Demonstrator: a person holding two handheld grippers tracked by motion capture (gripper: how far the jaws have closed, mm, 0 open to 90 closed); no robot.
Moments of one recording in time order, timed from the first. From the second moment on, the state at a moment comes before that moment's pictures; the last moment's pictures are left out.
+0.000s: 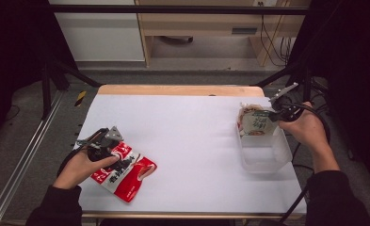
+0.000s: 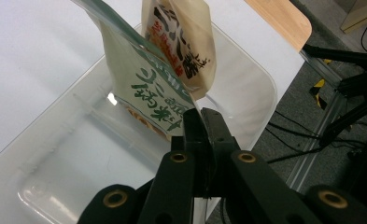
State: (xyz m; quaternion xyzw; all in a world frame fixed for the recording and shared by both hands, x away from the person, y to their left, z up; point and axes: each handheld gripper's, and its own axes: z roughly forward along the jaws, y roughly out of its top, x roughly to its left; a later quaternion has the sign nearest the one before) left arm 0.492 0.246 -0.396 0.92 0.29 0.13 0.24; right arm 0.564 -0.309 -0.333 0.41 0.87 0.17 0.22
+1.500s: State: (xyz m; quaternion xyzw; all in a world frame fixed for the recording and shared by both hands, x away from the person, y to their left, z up) left arm 0.491 0.249 -0.395 0.92 0.29 0.13 0.24; right arm 0.560 -0.315 -0.346 0.41 0.84 0.21 0.27
